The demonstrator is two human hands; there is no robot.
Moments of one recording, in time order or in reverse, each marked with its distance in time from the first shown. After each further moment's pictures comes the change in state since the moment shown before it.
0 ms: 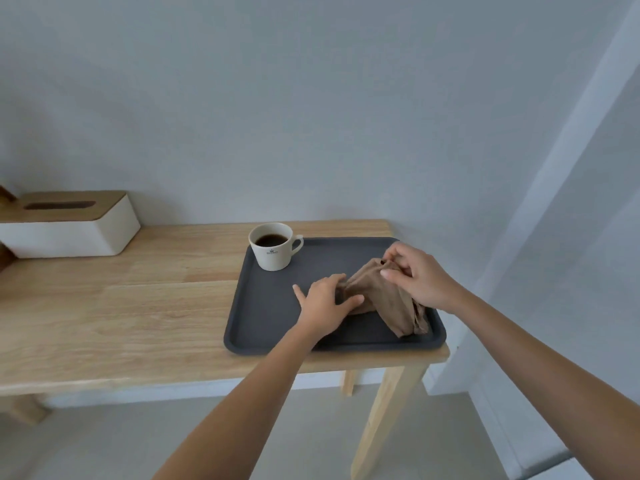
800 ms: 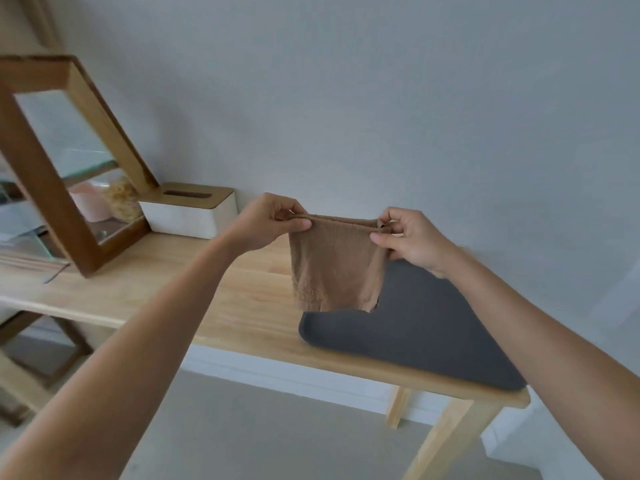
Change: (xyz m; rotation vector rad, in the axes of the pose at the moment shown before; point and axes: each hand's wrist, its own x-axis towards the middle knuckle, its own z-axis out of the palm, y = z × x) left_hand -0.052 -0.036 -0.249 -0.155 0.189 0.193; right_hand 0.080 -0.125 0.039 0.376 -0.198 -0.123
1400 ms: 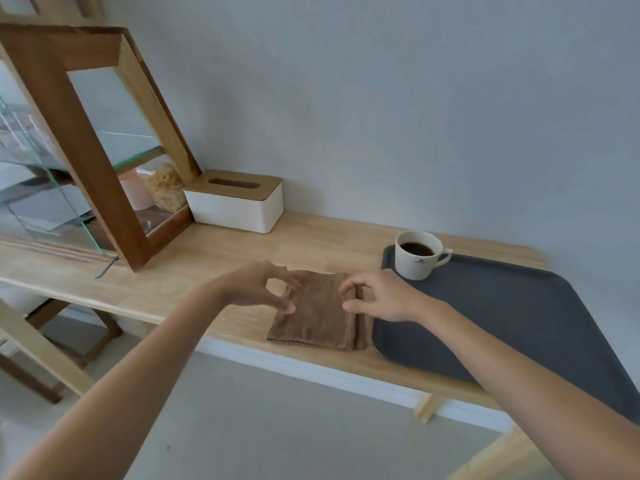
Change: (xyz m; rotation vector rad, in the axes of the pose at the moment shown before) left_hand -0.067 -0.150 -0.068 0.357 -0.451 -0.305; right_hand 0.055 0.033 0.163 -0.505 -0.386 -0.063
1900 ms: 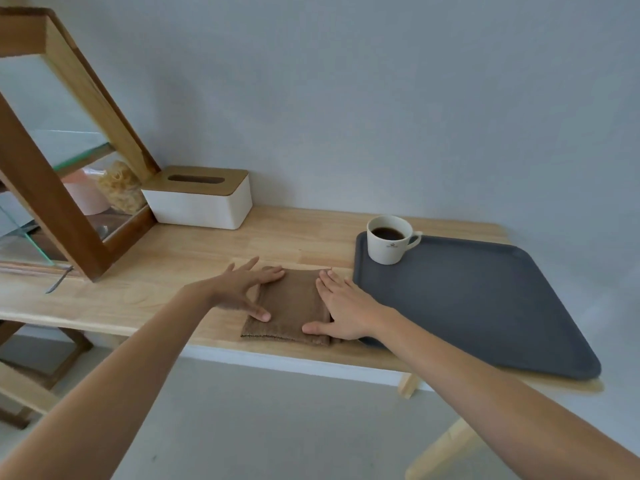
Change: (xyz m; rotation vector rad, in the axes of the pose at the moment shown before) left_hand 0.038 -0.026 0.022 0.252 -0.154 0.036; right_hand 0.000 -0.005 0.051 -0.412 -0.146 0.164
